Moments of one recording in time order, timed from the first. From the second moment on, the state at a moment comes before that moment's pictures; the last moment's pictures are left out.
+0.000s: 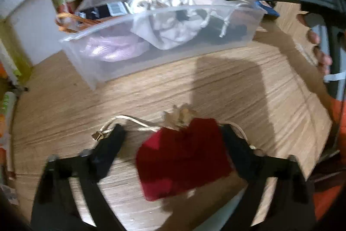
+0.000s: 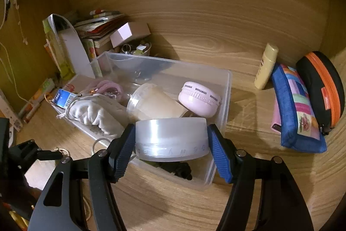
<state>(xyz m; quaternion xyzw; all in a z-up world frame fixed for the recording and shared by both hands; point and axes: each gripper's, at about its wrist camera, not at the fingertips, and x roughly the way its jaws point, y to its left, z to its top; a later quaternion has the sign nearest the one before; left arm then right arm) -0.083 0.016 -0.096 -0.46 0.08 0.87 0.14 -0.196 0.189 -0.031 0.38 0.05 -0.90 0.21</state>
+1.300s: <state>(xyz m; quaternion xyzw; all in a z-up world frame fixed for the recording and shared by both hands) -0.011 -0.069 -0.062 -0.40 -0.02 0.91 0.07 -0.006 0.092 -0.089 0.42 0.10 -0.84 0.33</state>
